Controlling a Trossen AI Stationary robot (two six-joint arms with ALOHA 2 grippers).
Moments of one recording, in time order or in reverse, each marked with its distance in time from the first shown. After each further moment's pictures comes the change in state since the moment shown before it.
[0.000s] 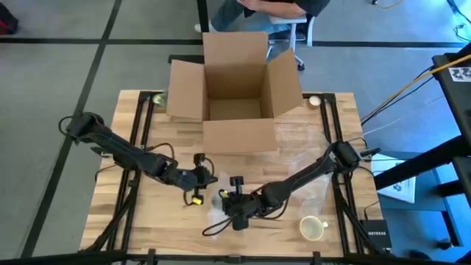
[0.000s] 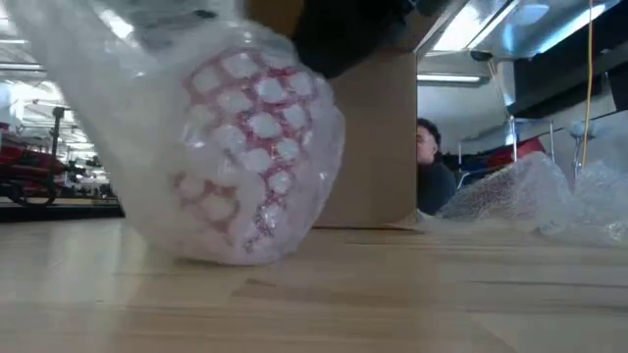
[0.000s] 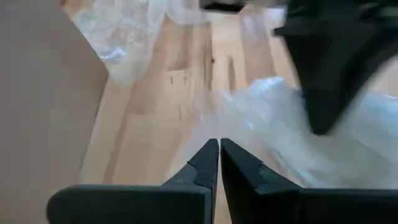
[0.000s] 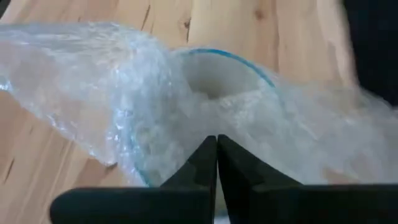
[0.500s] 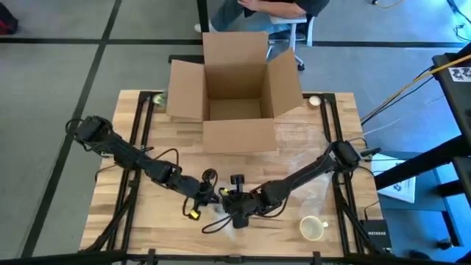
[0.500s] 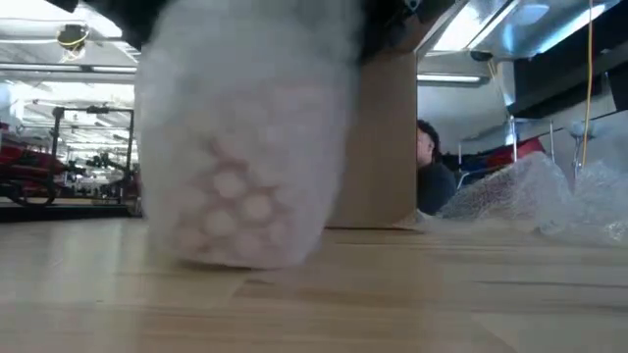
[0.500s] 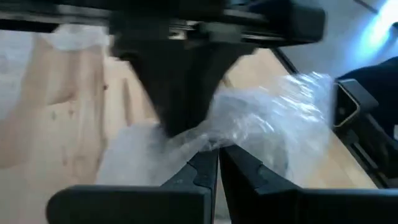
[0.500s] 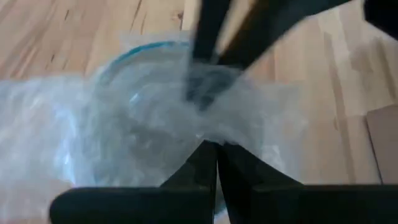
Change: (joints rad) left arm -0.065 0.096 -0.006 0.204 0.295 0.046; right arm -0.022 -0.002 0.002 -0.033 -0.007 0.012
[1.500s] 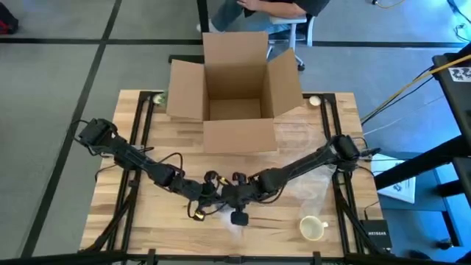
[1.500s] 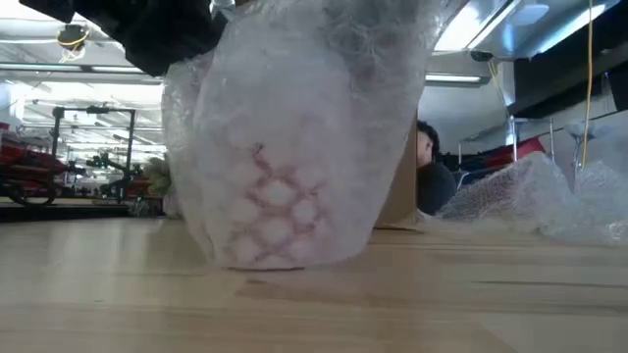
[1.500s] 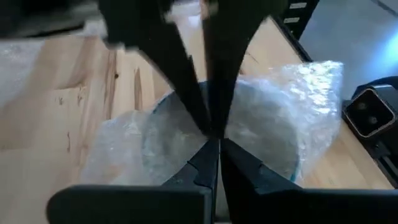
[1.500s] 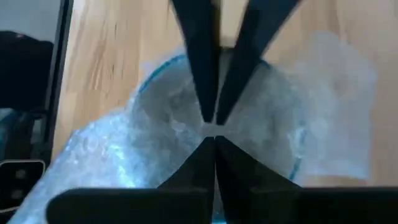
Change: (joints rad) left arm -0.005 0.050 0.005 0.020 -0.082 -0.064; right arm -0.092 -0.031 0.005 -0.086 -0.378 0.260
